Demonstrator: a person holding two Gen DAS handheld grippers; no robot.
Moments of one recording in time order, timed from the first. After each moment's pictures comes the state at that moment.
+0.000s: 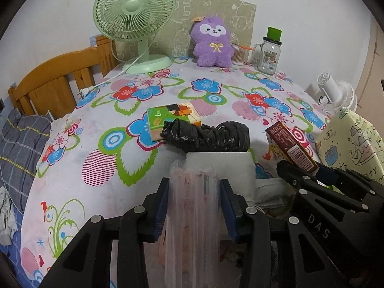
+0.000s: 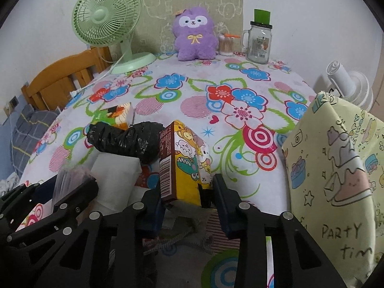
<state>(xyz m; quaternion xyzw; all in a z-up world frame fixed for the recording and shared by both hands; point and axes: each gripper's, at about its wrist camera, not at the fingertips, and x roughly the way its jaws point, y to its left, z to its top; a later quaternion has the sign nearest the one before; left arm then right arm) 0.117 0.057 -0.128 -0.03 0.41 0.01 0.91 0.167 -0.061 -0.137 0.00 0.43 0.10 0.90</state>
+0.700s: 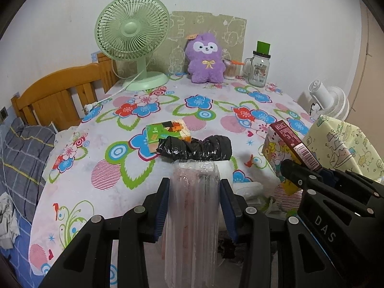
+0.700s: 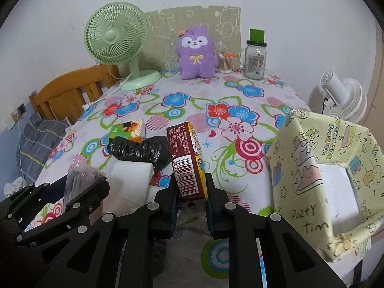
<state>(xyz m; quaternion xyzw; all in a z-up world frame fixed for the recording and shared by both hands) 0.091 0.043 -0.099 -0.03 0.37 0.01 0.93 0.133 -0.070 -0.100 0.00 0.39 0.10 0.92</state>
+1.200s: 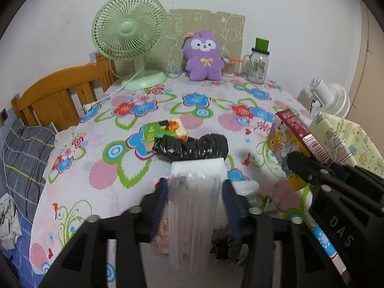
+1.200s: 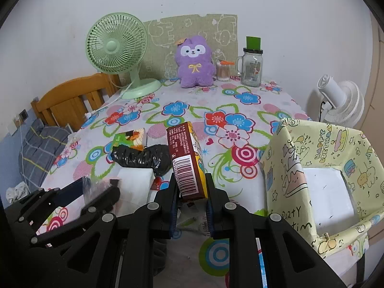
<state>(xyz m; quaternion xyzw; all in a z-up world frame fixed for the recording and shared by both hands) 0.094 0.034 -0.099 -0.02 0.38 0.01 0.92 0.126 -0.076 -0.088 0.01 0.38 0.10 0.92</state>
